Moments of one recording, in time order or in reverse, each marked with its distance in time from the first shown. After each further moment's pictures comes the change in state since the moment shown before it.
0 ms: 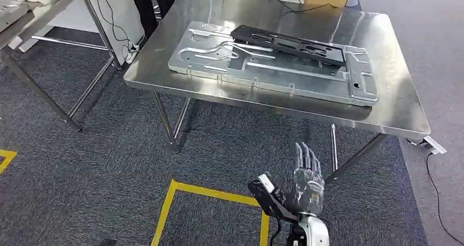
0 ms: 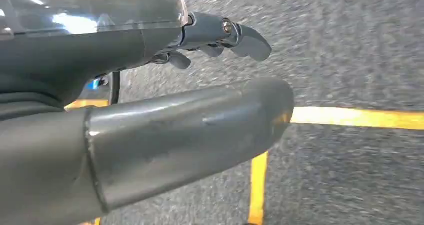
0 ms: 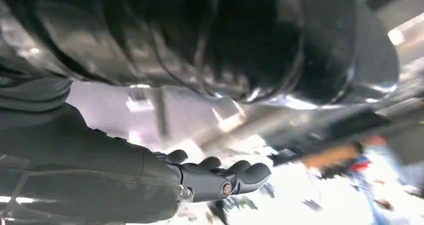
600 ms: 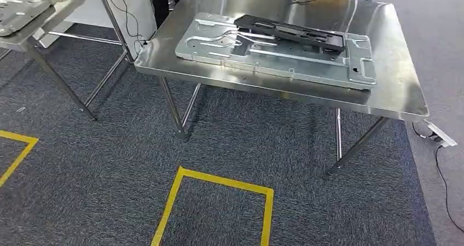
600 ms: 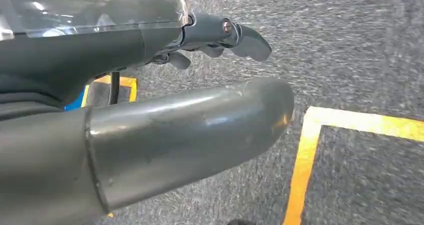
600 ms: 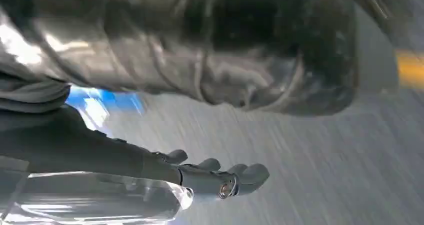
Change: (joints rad) left arm 0.009 -0.014 0.061 0.000 0.012 0.037 0.003; right arm -0.010 0.140 -0.789 0.956 -0.469 0.448 -0.026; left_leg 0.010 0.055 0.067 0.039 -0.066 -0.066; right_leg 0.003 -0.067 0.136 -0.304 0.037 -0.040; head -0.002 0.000
